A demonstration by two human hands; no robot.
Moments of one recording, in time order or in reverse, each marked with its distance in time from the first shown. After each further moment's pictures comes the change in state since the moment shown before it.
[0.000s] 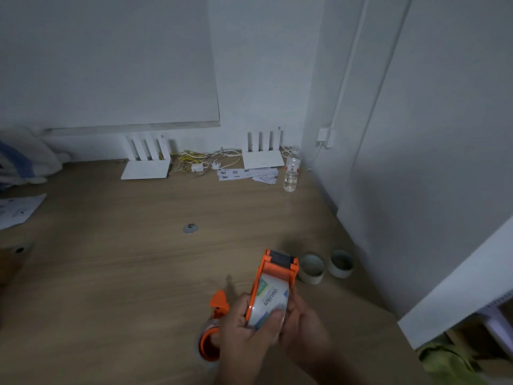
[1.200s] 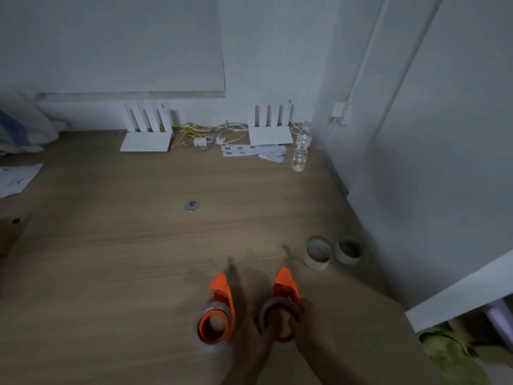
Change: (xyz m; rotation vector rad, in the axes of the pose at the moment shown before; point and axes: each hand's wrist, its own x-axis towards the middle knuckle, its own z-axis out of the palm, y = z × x) left_hand 0.012 -0.184 0.017 0.473 -0.112 -0.384; right_hand 0.055 0.054 -0.143 -1.373 0.761 -0.077
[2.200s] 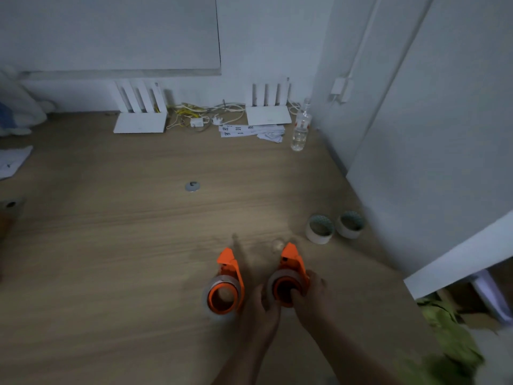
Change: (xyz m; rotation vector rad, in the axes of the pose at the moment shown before) left_hand -0.010 -0.026 0.003 -0.106 0.018 -0.057; right_hand -0.053 -0.043 -0.012 -0.015 0.097 -0.001
